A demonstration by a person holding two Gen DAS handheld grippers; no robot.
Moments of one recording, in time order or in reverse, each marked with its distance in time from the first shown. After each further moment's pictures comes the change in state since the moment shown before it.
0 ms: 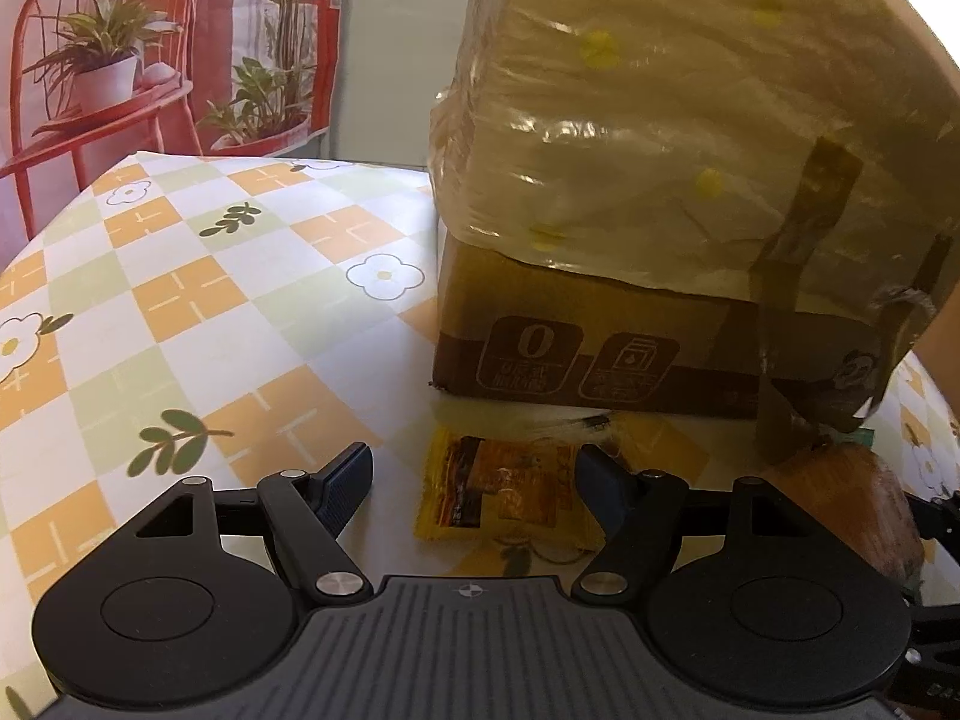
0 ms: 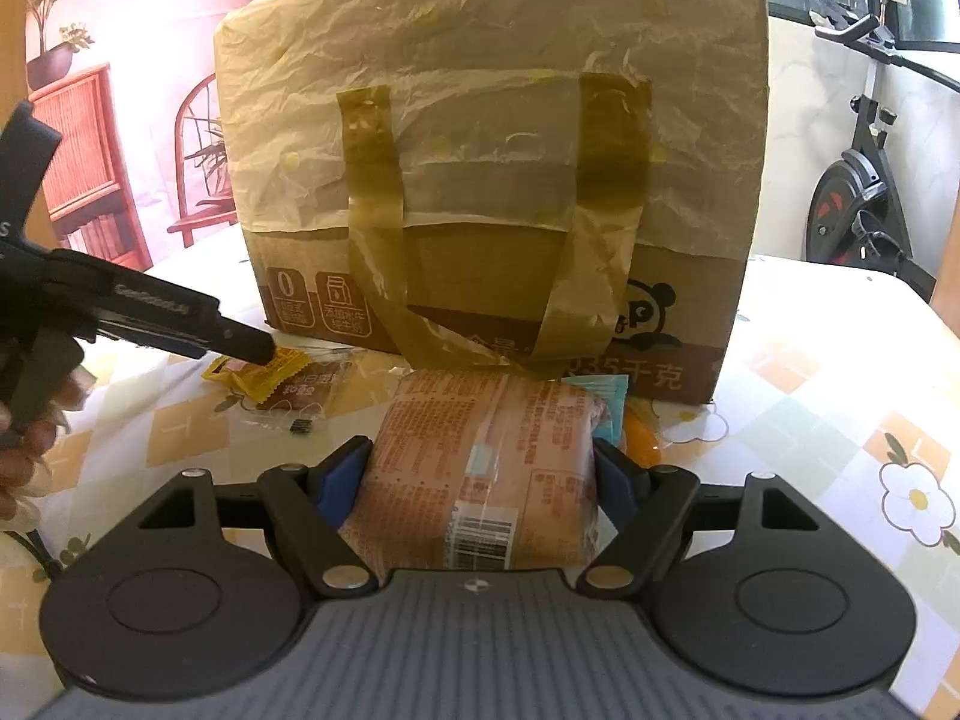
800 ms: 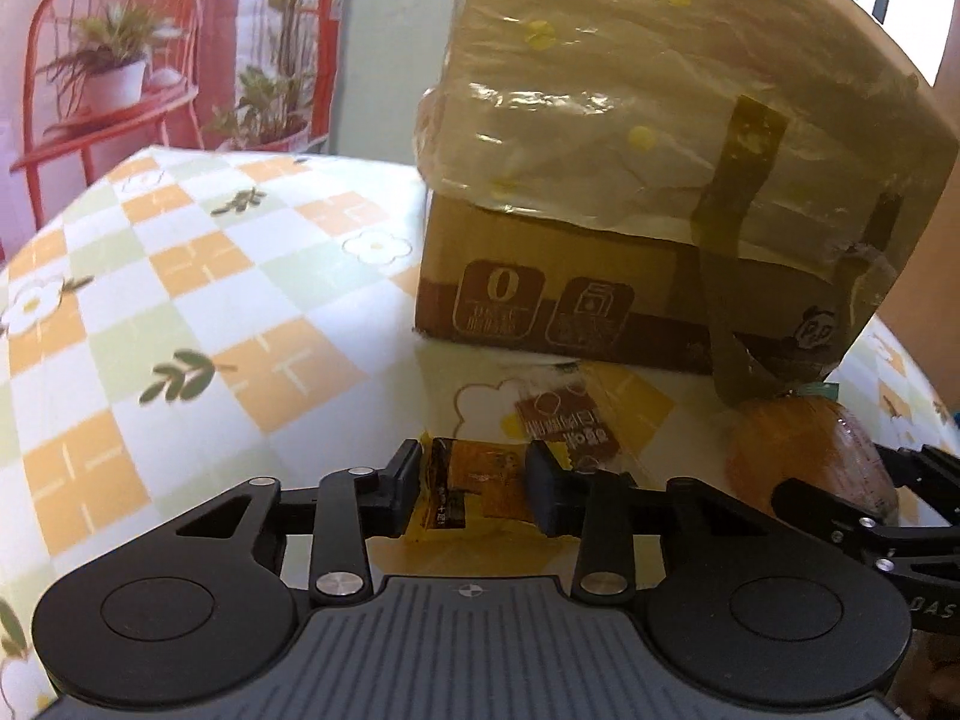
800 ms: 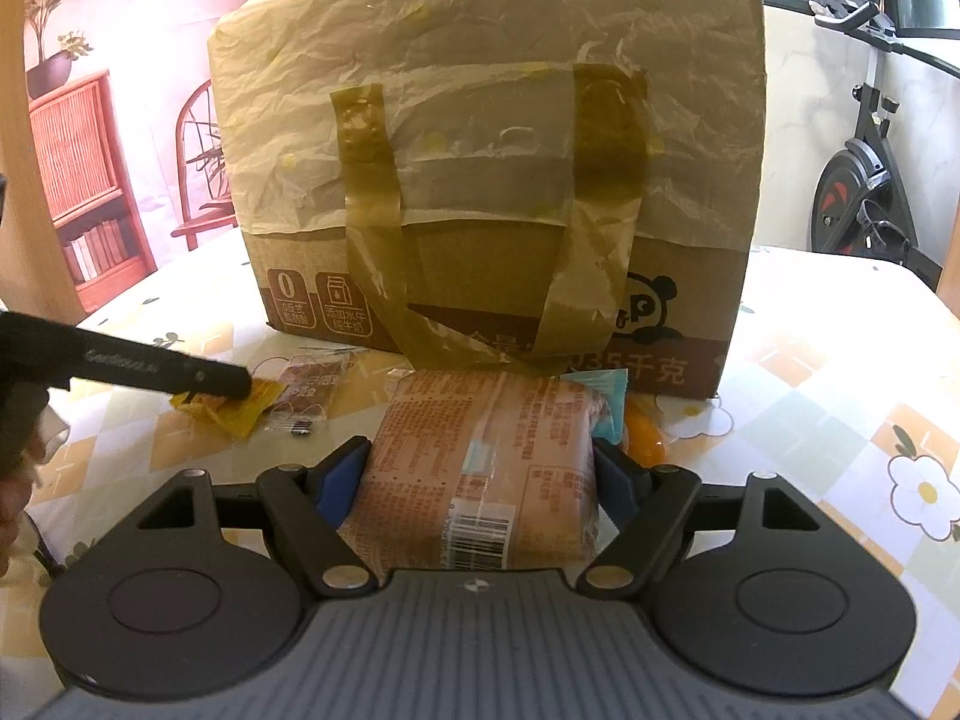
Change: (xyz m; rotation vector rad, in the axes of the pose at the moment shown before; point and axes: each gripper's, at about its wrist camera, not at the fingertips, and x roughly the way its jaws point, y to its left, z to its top) left arm -0.030 -0.006 -0.032 -0.015 -0.020 -0.020; right arm 0.001 -0.001 0.000 0.017 0.005 0.013
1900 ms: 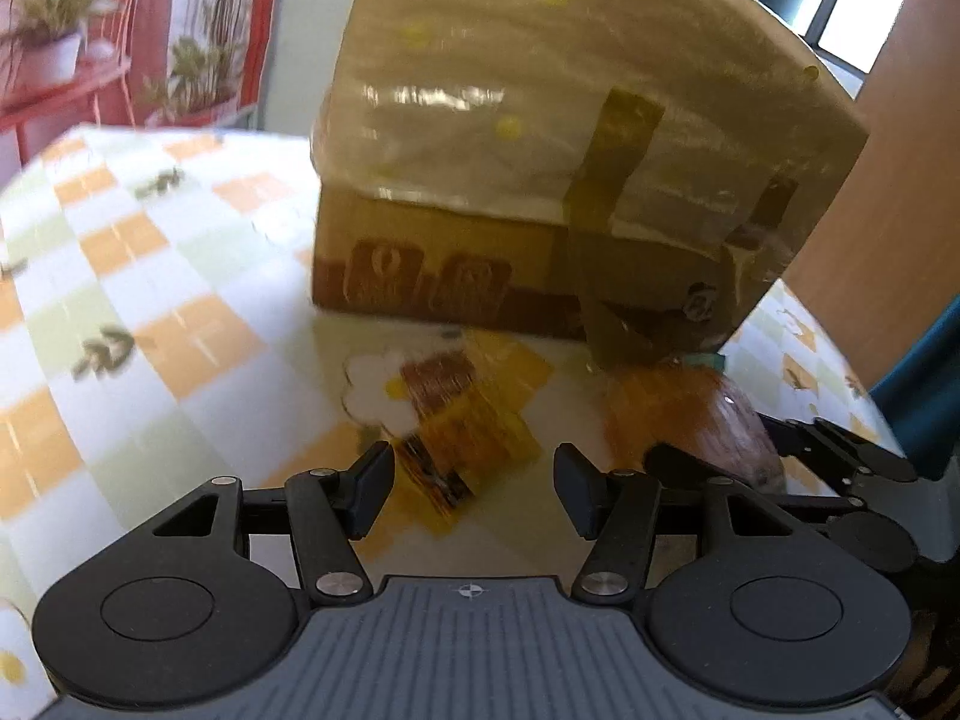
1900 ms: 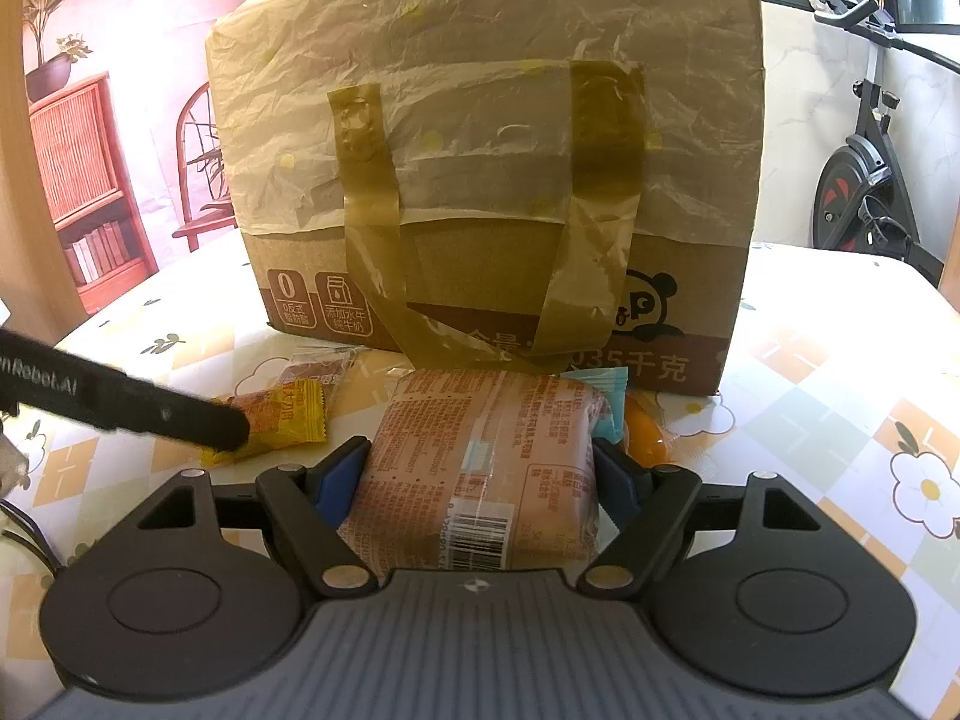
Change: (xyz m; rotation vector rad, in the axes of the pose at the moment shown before) left arm -0.024 -0.017 0.000 0.039 0.054 -0.146; right arm 0.000 -0.001 0.000 0.003 0.002 0.005
